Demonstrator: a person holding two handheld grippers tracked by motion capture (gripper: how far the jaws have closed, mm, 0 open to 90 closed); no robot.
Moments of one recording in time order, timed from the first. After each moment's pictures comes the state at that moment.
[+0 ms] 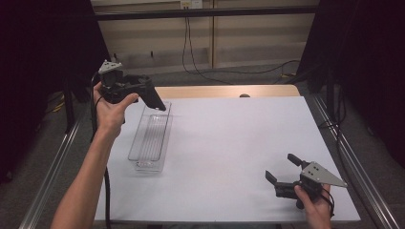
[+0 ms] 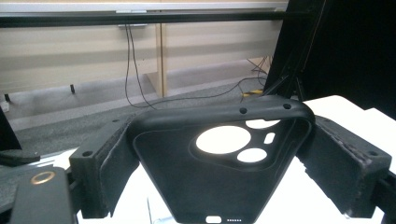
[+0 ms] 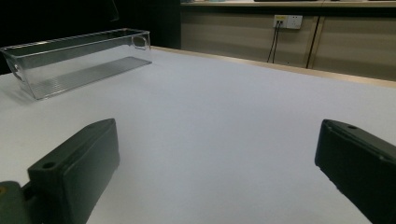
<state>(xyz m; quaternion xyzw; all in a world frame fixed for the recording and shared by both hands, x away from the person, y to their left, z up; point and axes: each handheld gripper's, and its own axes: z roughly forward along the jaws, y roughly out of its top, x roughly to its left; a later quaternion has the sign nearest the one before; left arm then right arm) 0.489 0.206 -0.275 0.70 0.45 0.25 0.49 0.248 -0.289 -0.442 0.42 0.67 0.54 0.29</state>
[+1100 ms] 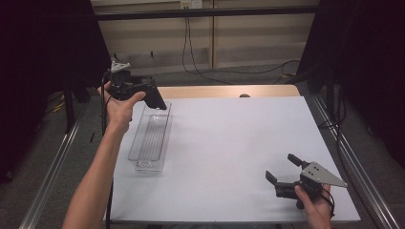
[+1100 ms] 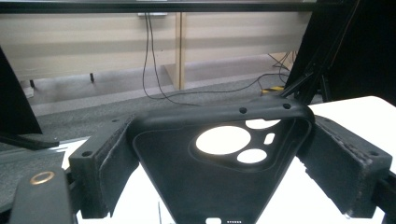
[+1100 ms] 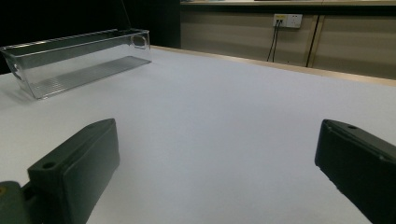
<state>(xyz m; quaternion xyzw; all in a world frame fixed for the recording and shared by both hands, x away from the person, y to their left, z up) 0.515 0.192 -0.298 0.69 0.49 0.27 0.47 0.248 -0.290 -0.443 0.42 0.67 0.54 0.29</state>
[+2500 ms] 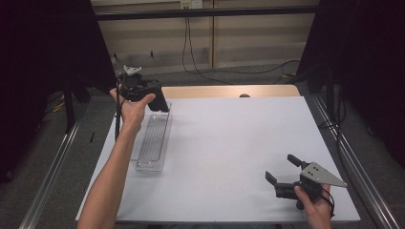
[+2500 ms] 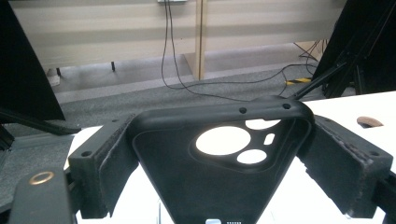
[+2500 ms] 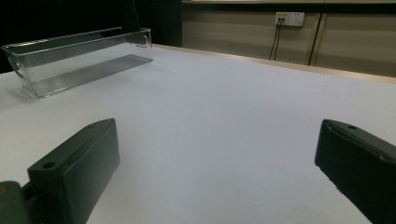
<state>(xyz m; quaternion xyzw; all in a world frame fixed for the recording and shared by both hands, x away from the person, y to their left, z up) 0.533 0.173 -0.326 0.68 0.51 0.30 0.43 0.248 -0.290 -0.444 0.42 0.67 0.54 0.29</state>
